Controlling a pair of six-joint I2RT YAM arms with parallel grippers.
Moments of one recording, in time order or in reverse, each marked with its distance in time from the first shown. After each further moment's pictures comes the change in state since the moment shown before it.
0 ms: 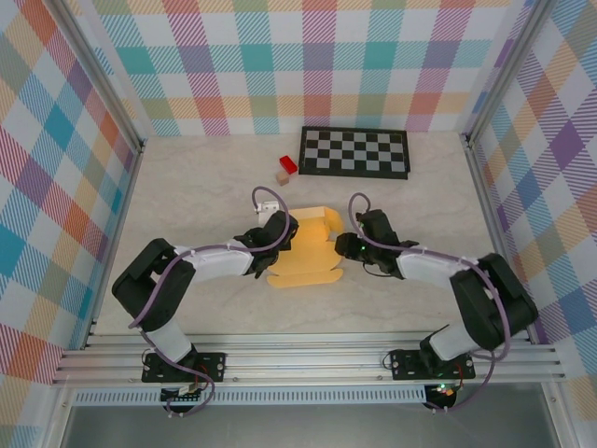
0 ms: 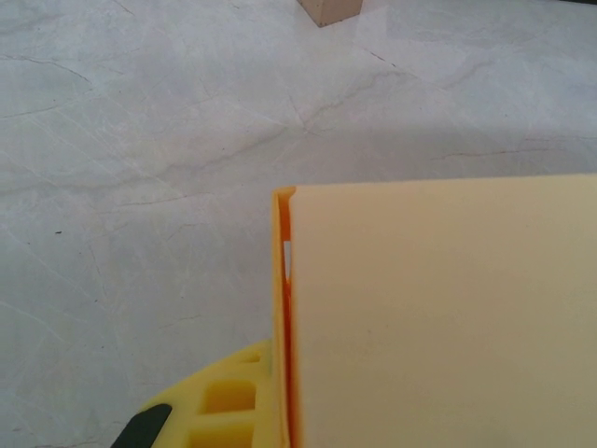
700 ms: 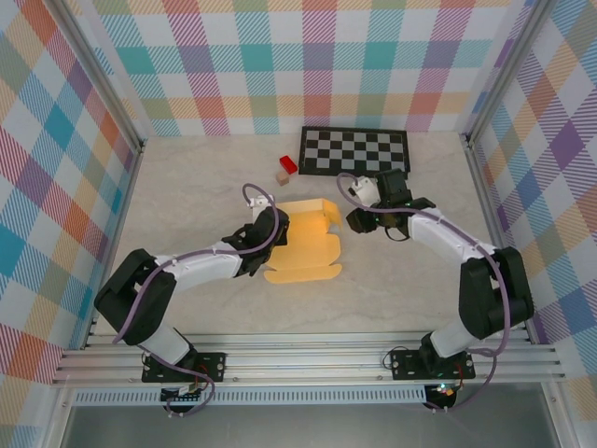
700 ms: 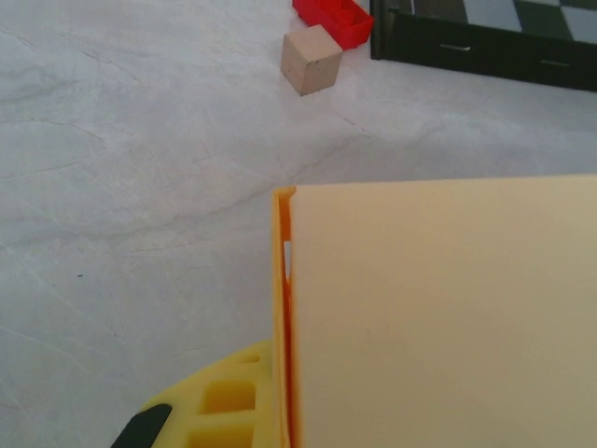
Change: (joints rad) left arm 0.019 -0.122 -0.039 0.045 0.034 0.043; right arm -0.159 0.100 0.397 -0.428 -0.117 -0.893
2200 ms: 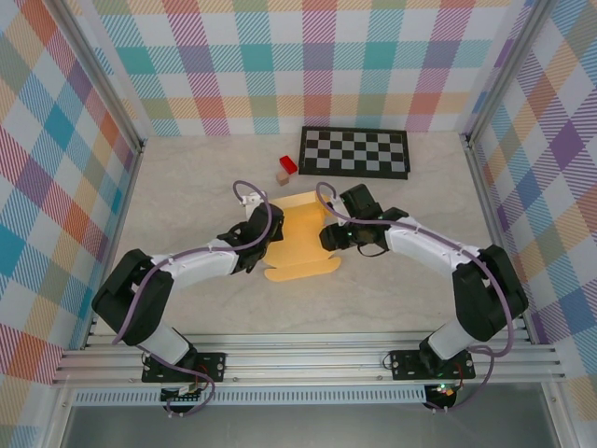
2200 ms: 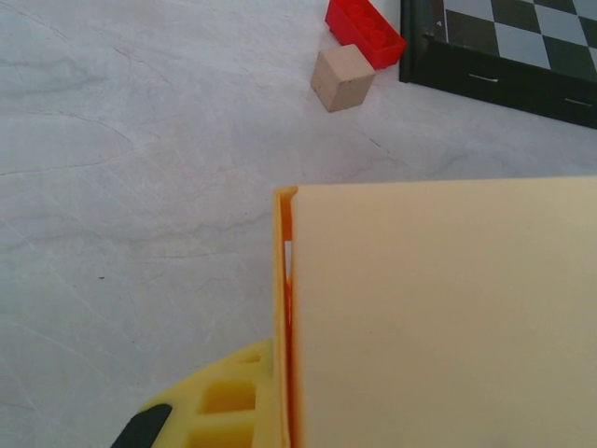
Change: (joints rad) left arm 0.043 -0.008 0.007 -0.022 0.010 -0.062; right arm 0.219 0.005 -0.022 -0.040 0.076 0.460
